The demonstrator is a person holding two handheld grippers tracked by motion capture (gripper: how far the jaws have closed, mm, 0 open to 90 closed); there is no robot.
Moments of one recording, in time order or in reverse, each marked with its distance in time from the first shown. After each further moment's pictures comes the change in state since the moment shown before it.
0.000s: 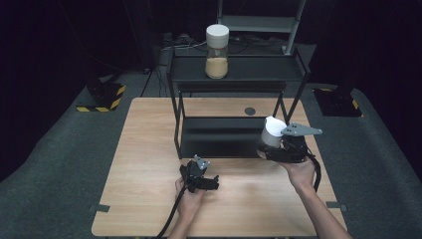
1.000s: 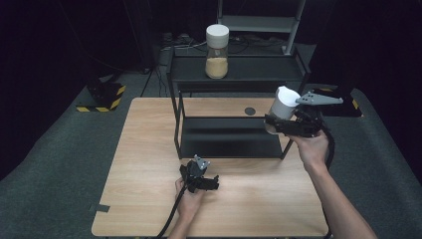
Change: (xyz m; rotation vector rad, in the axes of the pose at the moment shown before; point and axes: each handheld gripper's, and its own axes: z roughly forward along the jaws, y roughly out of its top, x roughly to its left) left arm 0.000 0.000 0.000 0.000 0.000 0.000; right arm -0.022 0.068 -0.029 -0.067 -0.020 0.056
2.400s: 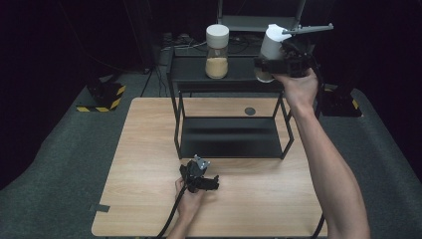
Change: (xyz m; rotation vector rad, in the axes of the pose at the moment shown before) left arm 0.000 0.000 0.000 0.000 0.000 -0.001; right arm 0.025 0.145 0.035 0.004 -0.136 0.001
